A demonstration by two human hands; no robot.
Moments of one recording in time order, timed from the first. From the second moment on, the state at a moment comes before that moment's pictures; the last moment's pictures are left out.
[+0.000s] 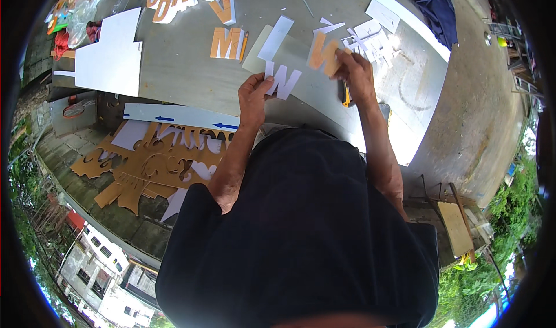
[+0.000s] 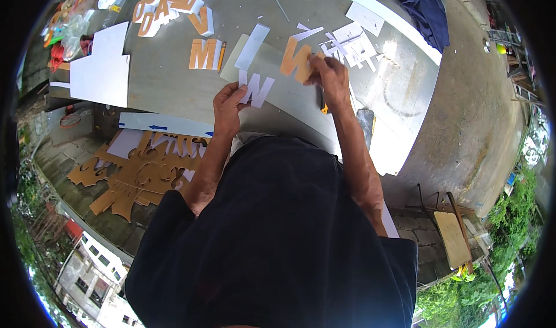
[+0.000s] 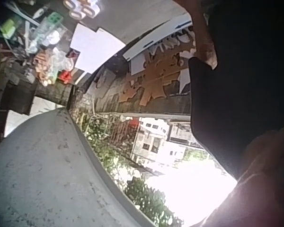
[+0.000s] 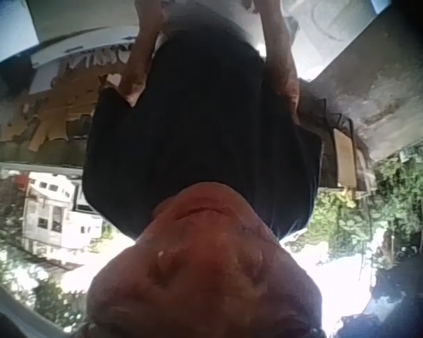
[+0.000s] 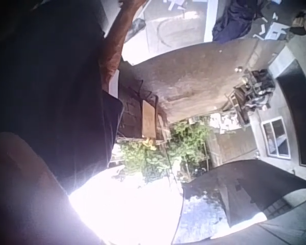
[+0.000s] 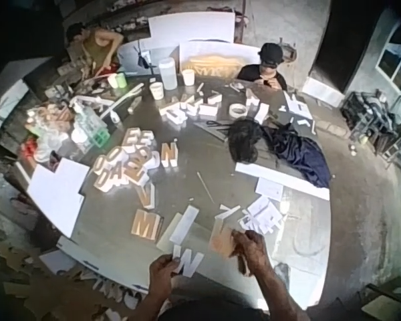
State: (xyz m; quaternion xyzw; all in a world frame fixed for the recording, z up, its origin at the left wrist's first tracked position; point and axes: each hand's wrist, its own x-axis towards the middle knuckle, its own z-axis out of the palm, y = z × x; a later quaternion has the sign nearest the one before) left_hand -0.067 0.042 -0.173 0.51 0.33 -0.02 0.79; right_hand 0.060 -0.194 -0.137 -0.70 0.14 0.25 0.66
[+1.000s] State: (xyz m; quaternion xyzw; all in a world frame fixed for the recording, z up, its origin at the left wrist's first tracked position) left_hand -0.067 0.038 -0.127 0.42 0.27 -0.02 0.87; right_hand 0.002 -0.277 -0.150 -0.88 0.06 0.03 0.47
